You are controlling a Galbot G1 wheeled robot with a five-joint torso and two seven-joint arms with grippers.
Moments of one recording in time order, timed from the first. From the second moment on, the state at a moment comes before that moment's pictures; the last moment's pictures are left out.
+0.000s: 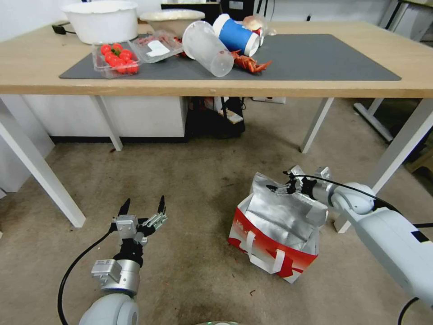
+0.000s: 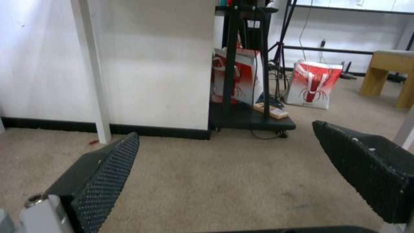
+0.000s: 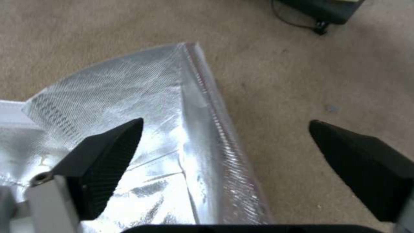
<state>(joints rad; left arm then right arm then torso) 1.69 -1.61 -0.60 -2.16 -0.15 -0.02 0.09 -0.71 0.82 0.02 1.39 0.47 -0.36 -0.50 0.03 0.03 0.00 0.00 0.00</state>
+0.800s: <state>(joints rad) 1.69 -1.61 -0.60 -2.16 -0.15 -0.02 0.09 -0.67 0.83 -0.06 1.33 0.44 -0.37 -0.50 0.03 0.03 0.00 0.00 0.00</state>
